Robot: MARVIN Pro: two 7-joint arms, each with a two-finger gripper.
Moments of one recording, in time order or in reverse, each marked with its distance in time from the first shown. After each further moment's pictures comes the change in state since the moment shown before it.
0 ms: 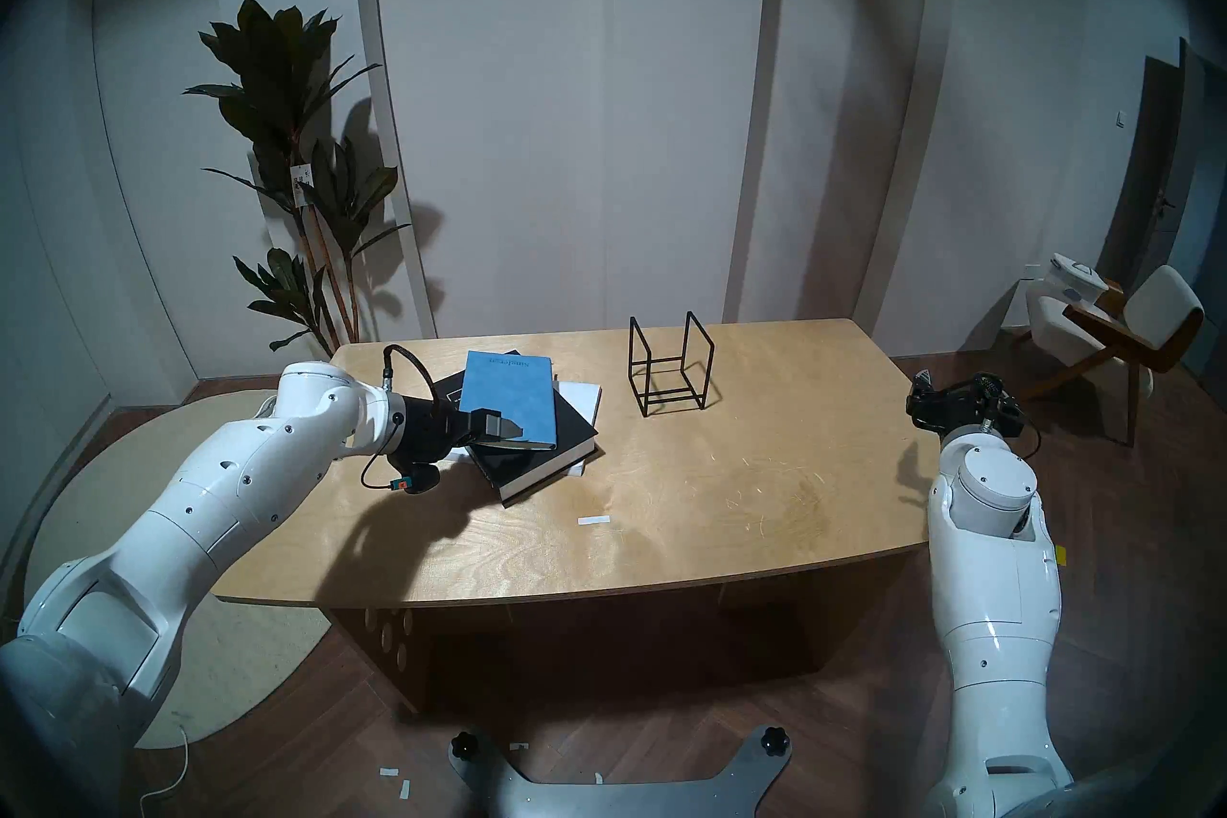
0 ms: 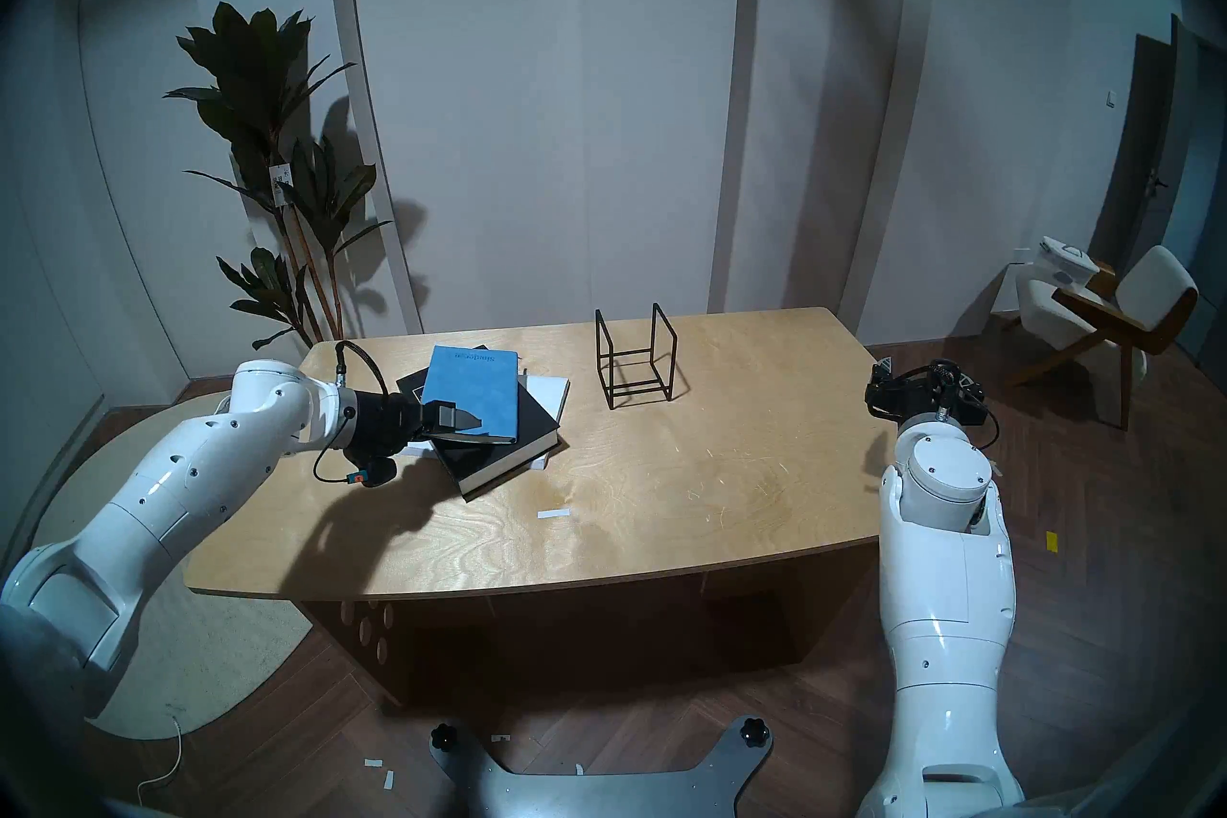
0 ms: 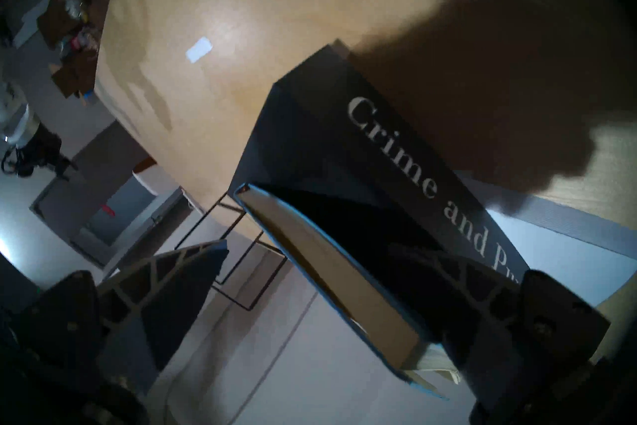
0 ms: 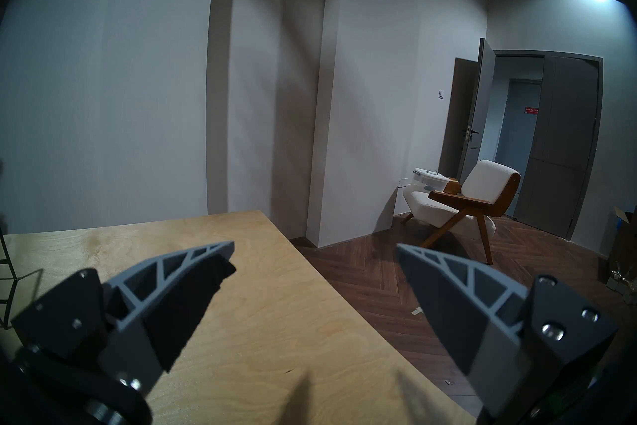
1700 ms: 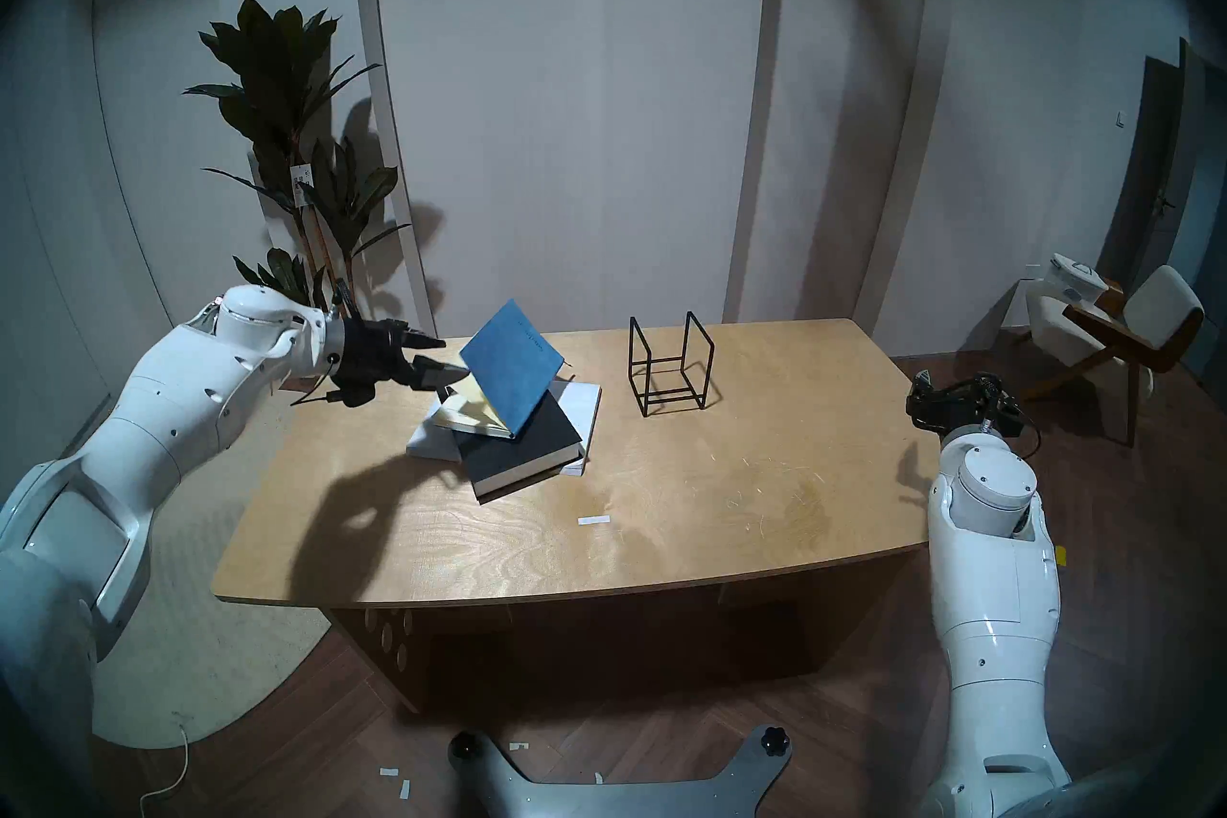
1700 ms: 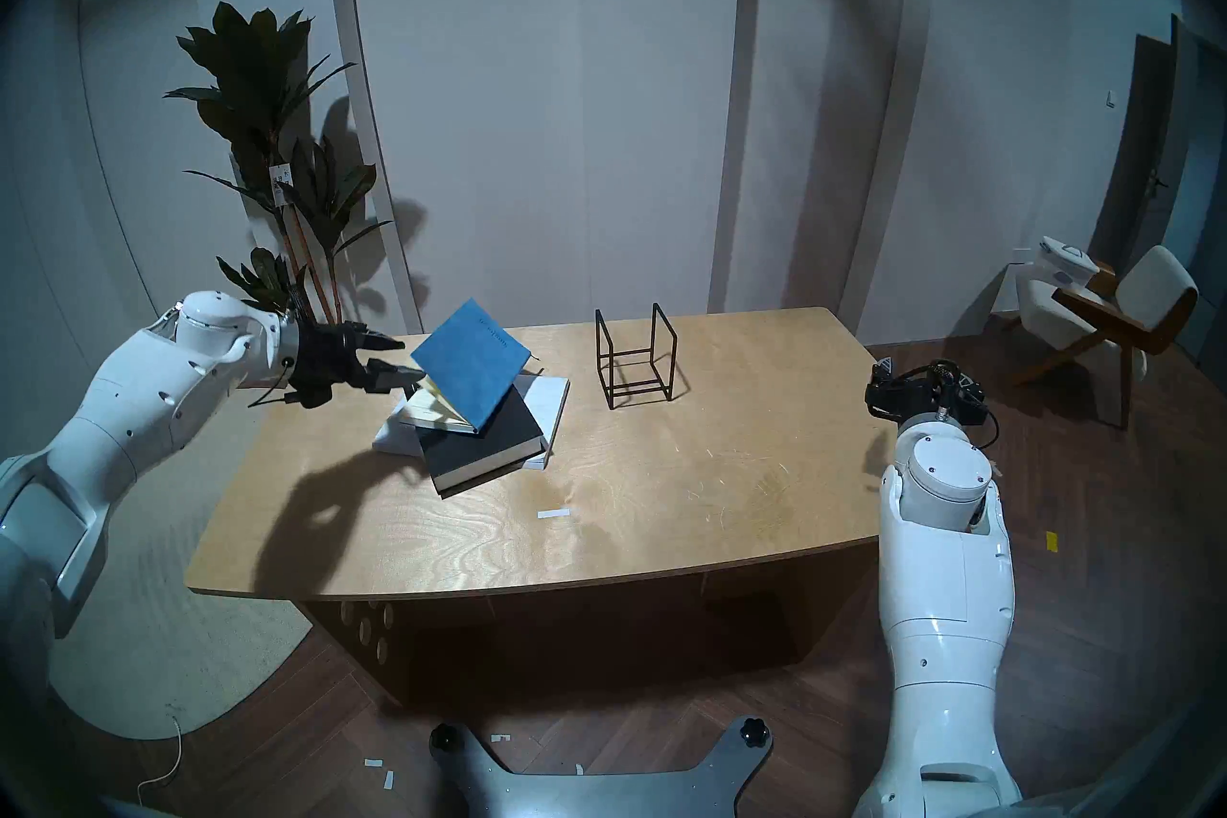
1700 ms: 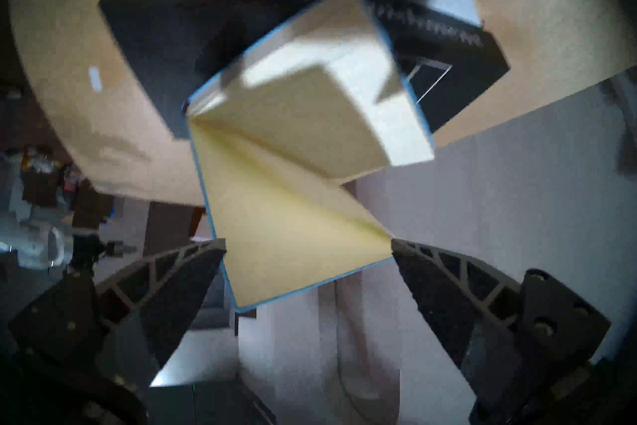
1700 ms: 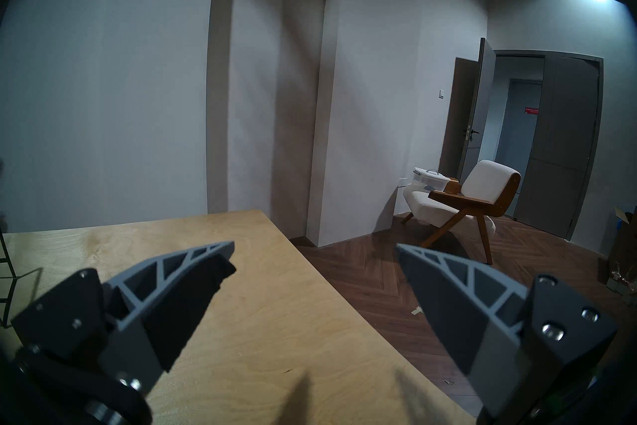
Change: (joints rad) left arm -0.313 0.032 0.078 0.269 0.392 0.449 0.554; right arm 0.005 -0.008 0.010 0.005 -0.014 0.000 0.011
